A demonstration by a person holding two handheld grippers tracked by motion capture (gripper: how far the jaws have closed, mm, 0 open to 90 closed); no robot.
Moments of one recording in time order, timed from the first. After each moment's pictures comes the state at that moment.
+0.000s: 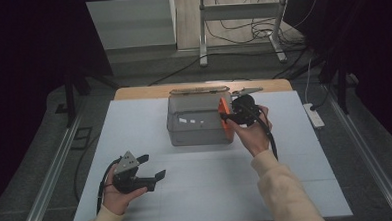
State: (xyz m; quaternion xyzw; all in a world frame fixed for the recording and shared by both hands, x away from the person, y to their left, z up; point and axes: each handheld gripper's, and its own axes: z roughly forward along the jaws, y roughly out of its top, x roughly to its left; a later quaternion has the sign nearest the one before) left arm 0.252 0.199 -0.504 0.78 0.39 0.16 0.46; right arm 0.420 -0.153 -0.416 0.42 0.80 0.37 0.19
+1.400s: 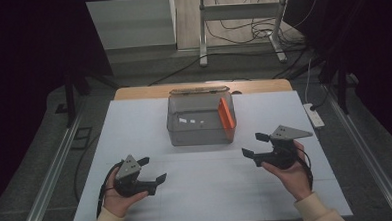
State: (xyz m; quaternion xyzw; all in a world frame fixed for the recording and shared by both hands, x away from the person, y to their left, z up) left arm 0.245 0.195 -0.510 0.79 0.37 0.17 0.46; right arm 0.321 -0.250 -0.453 0.31 0.80 0.50 0.15
